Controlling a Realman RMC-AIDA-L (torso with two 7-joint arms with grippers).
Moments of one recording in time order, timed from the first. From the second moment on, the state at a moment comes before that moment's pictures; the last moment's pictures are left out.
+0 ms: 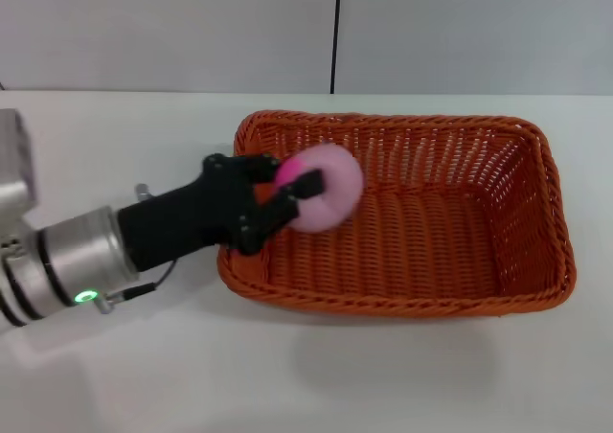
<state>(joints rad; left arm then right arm) -0.52 -2.08 -2.41 -0.18 1.67 -1.62 2.24 0.17 2.08 -1.04 -0.26 -0.53 -1.93 0.92</state>
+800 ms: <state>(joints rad) -0.43 -2.07 -2.43 -0.20 1.63 -1.63 2.25 0.17 2.07 -0.92 -0.16 -0.53 -1.93 0.88</state>
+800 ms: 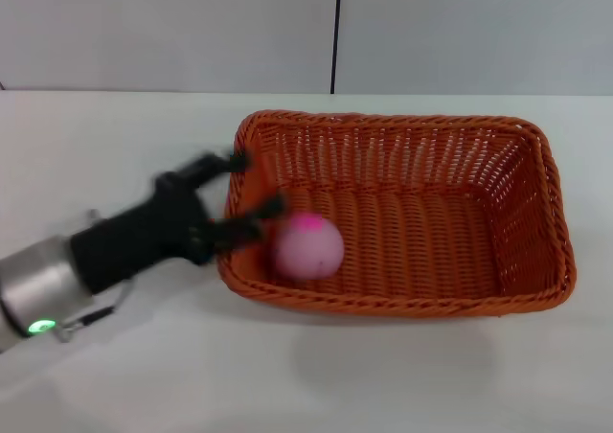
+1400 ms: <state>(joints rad) -0.23 -2.07 -2.76 -0.04 1.24 -1.60 2.61 0.20 2.08 -0.67 -0.01 -0.53 -1.78 0.59</state>
